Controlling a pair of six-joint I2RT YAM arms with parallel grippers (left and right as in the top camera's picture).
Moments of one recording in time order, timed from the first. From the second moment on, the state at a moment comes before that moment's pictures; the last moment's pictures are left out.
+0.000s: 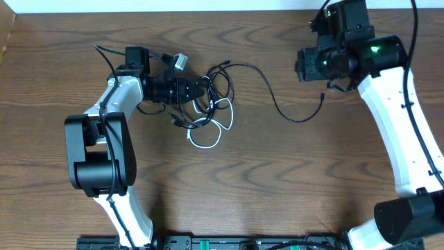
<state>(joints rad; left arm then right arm) 0.04 2.03 1.34 -0.60 1.04 0.13 0.24 1.72 1.76 -1.07 -0.12 0.15</state>
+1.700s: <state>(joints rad) 0.01 2.03 1.34 -0.62 1.41 0.33 0.25 2.19 1.76 -0.30 -0.87 0.64</state>
